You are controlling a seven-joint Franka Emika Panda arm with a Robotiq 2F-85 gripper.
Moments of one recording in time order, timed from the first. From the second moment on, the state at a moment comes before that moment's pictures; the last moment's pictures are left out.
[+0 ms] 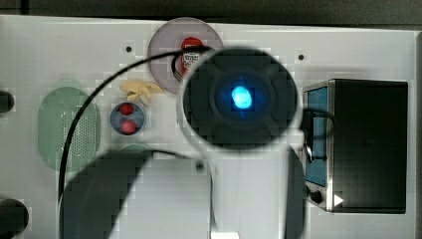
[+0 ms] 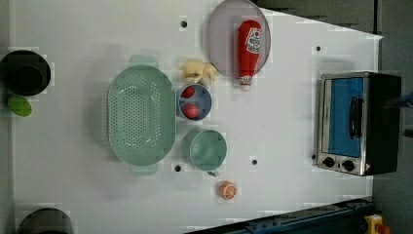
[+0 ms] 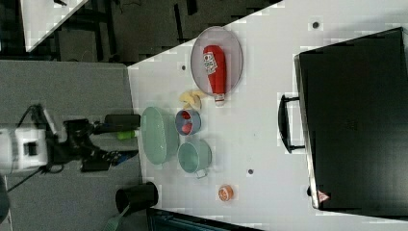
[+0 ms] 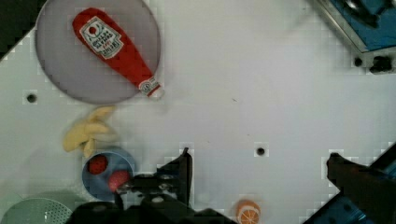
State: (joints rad) arm -0.11 -0.13 0.11 -1.80 0.01 0.06 -0.03
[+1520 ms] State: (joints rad) arm -0.04 0.65 0.16 -1.76 -0.23 0.78 -0.49
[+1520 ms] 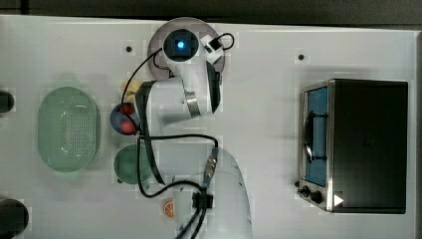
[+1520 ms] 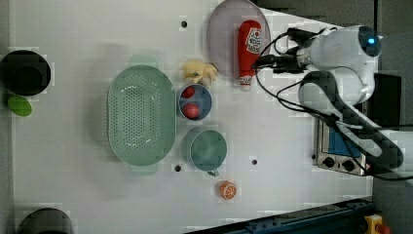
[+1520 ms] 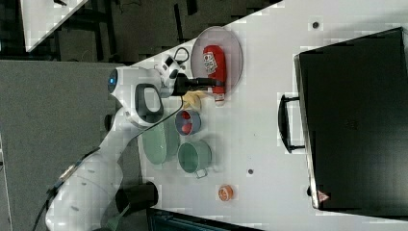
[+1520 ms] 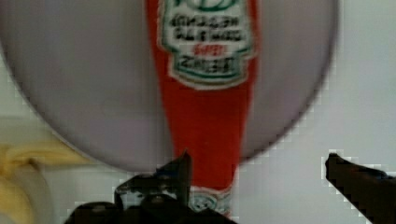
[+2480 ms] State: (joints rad) arm -0.01 0.79 0.14 -1.71 -0.23 1.05 -0.50
